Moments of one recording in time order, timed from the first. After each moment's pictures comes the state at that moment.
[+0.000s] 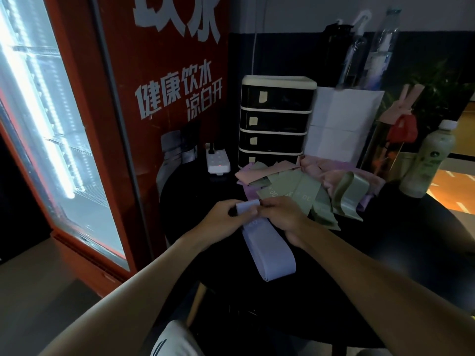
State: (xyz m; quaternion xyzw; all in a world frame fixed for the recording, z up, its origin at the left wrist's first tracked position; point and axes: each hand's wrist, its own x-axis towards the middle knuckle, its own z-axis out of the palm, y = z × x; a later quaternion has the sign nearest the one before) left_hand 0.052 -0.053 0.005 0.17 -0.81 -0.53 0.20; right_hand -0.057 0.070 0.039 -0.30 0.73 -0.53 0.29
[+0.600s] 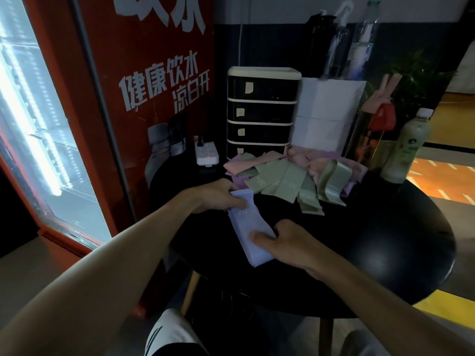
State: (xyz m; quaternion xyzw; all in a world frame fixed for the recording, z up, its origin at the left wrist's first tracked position) left_hand 0.027 -0.070 0.043 0.16 -0.88 -0.45 -0.01; right_hand -0.032 0.146 0.013 -0.37 0.83 -0.32 0.26
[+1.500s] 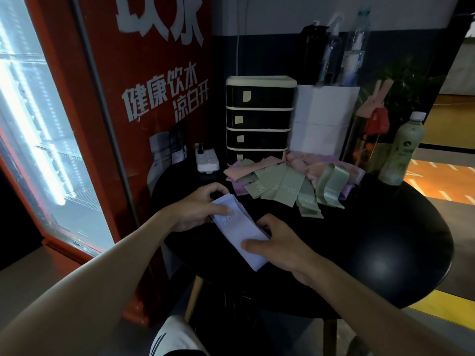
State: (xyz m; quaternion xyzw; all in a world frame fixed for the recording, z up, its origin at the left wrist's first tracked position) left_hand 0.073 -0.074 0.037 0.14 -0.75 -0.64 0.07; right_hand -0.008 0.138 0.023 -0.37 0.76 -0.45 0.28
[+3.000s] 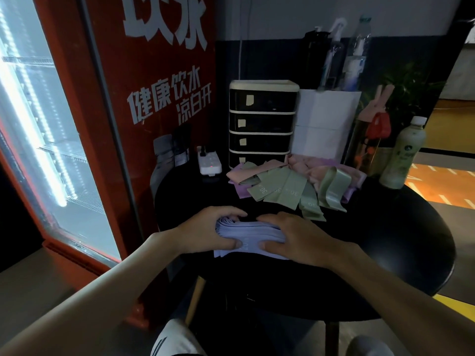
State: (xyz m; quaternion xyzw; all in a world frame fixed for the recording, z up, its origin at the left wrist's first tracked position) left_hand 0.095 -0.053 0.018 0.03 -0.91 -0.40 0.13; right_hand -0.059 0.148 0.025 -0.58 0.79 -0.20 0.08
